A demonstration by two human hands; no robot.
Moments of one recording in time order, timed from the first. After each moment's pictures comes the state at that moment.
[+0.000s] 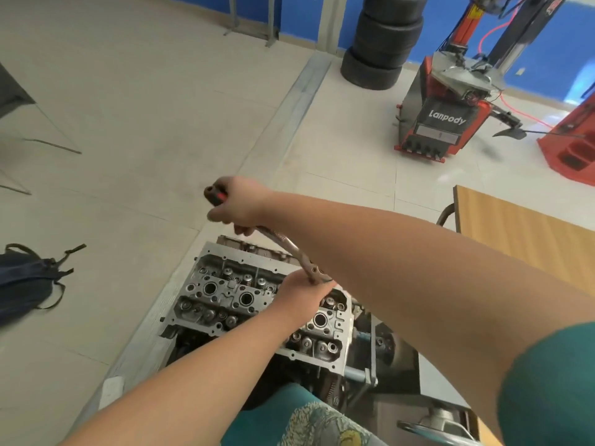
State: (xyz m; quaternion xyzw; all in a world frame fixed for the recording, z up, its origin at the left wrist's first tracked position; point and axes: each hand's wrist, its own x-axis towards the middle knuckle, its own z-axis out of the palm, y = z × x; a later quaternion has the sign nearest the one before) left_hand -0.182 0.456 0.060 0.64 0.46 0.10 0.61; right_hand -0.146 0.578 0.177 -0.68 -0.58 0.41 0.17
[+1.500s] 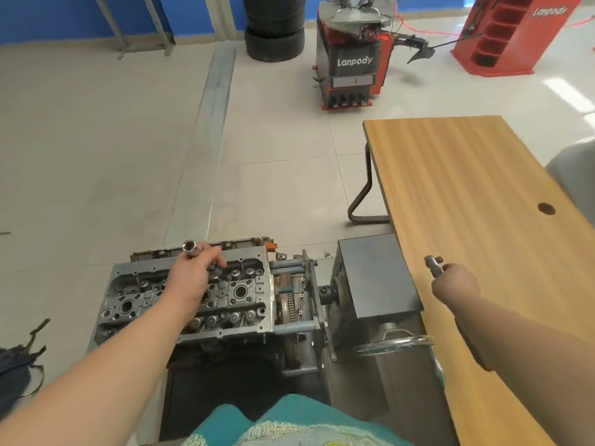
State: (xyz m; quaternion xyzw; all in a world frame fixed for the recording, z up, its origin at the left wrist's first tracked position) left_hand -0.169 0.438 0.065 0.62 0.48 0.18 0.59; right_hand 0.165 0.075 -0.041 -0.97 -0.01 0.21 0.14
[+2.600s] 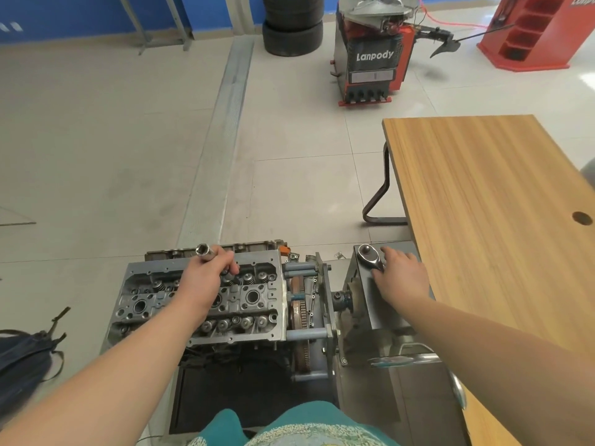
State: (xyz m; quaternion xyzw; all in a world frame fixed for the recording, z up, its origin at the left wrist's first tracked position) left_hand -0.172 0.451 0.054 0.66 0.45 0.16 0.57; right_hand 0.110 0.192 -0.044 -0.95 -0.28 0.10 0.08
